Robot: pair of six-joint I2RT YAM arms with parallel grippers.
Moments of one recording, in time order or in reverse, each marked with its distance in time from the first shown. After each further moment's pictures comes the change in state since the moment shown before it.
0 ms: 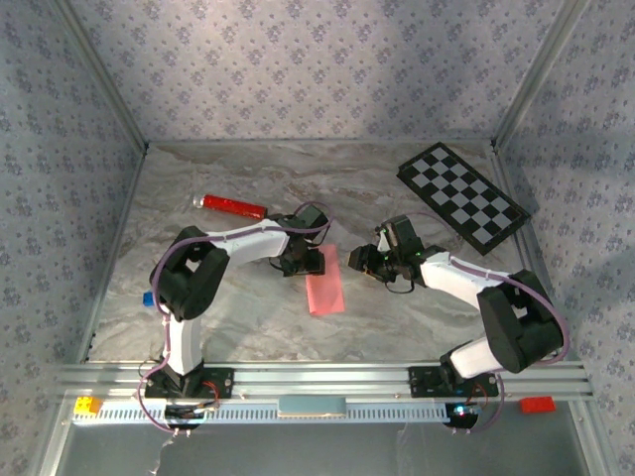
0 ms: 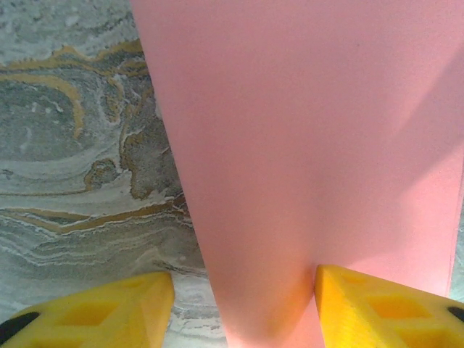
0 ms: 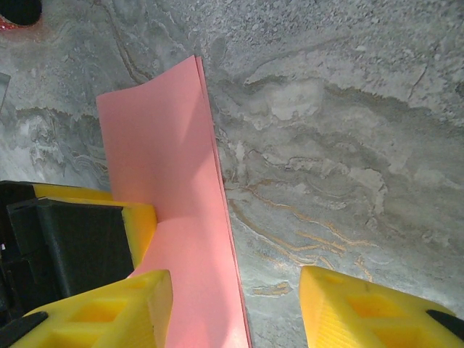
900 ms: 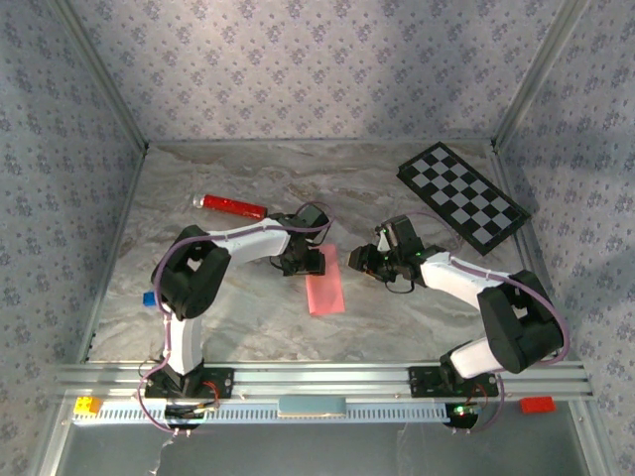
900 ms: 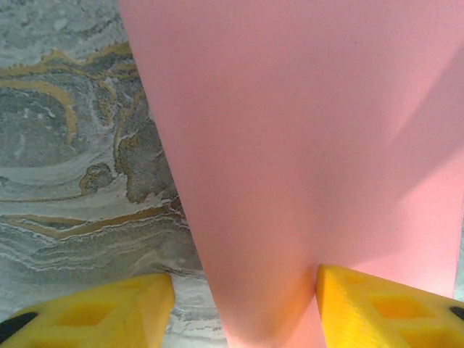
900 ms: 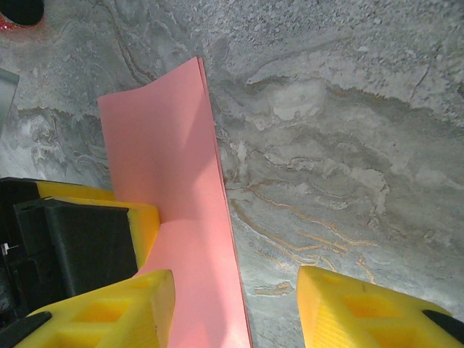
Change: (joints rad) left arm 0.000 0.013 0.016 -0.017 0.003 0.031; right arm 0.000 -0.001 0.000 0.001 -0.002 0.000
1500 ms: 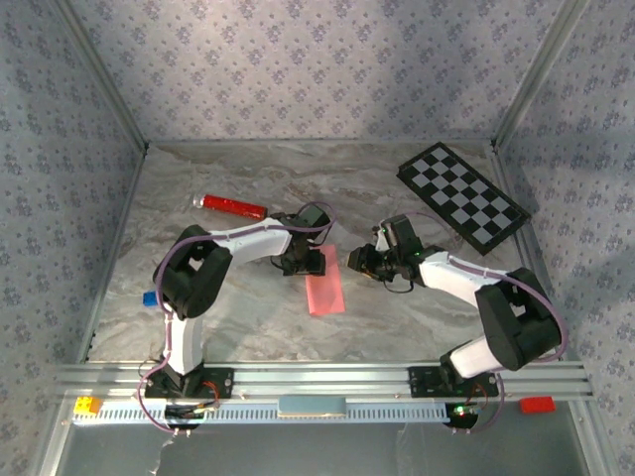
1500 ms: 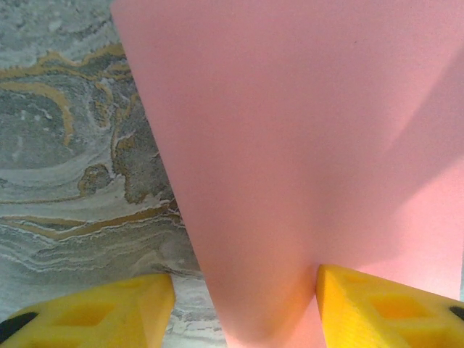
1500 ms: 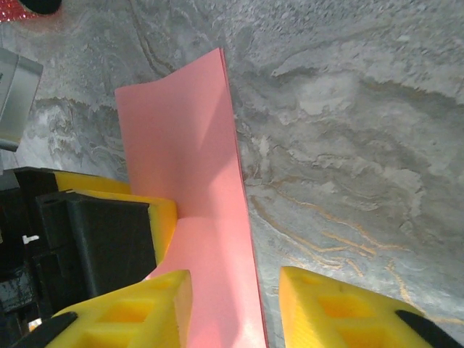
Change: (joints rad) left arm -0.005 0.011 0.013 -0.015 -0.008 0.011; right arm 0.003 0.021 0.000 0.039 -0.056 -0.001
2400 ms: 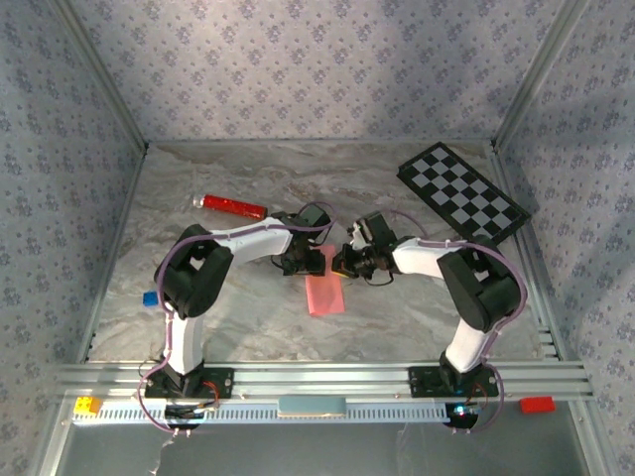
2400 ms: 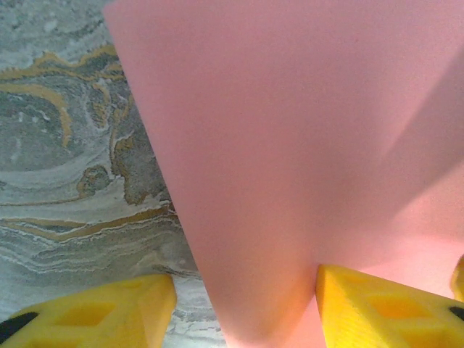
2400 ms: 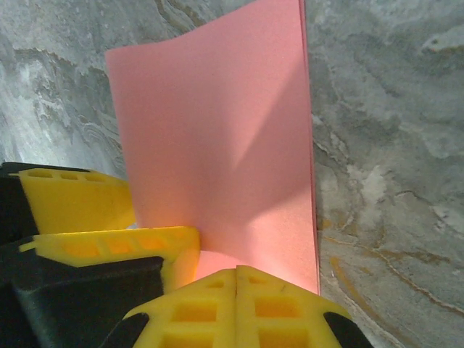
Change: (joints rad) left arm 0.000 0.009 0.011 -0.014 0.000 0.014; right arm 0.076 0.275 0.151 0.054 -0.098 0.001
